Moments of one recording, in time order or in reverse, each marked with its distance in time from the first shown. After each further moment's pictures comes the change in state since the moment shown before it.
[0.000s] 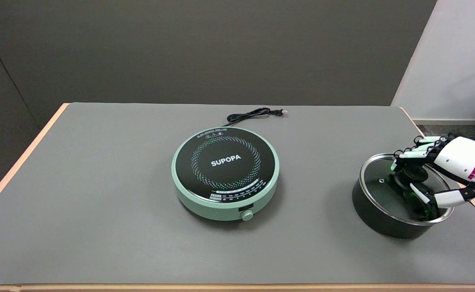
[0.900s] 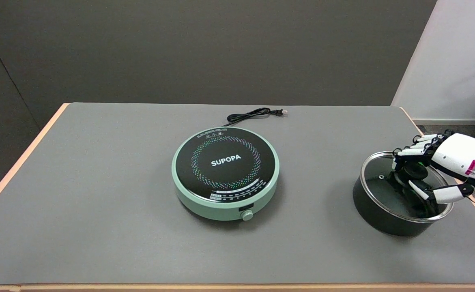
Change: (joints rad) arm 0.012 0.049 -0.031 0.029 0.019 -0.006 0.001
